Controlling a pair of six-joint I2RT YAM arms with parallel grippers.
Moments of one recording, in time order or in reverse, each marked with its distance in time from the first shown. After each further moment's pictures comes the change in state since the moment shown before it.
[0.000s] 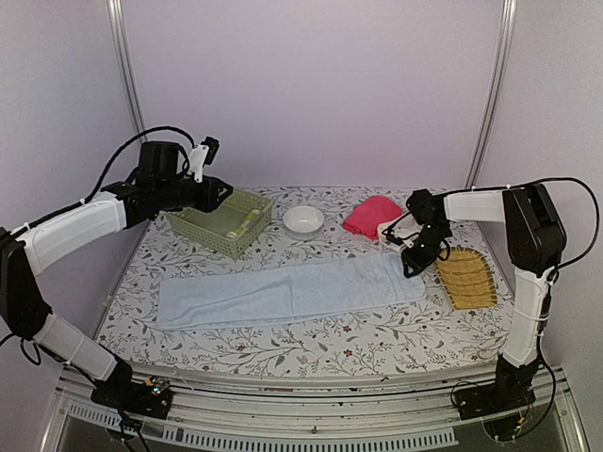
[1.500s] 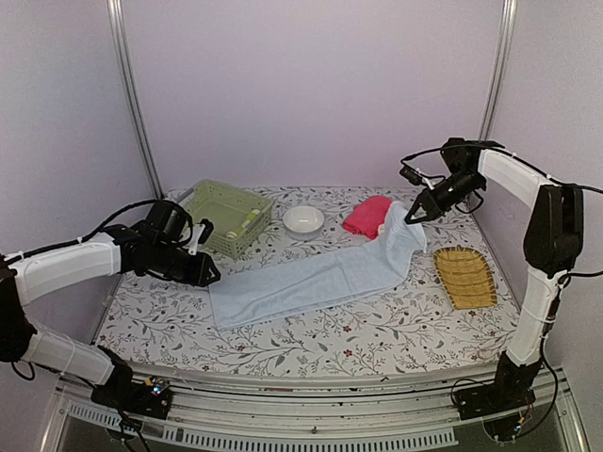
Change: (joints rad) left arm -0.088 -0.147 -0.328 -0.315 -0.025 -0.261; right arm -0.175 -0.101 0.388 -0.356 -0.575 -0.102
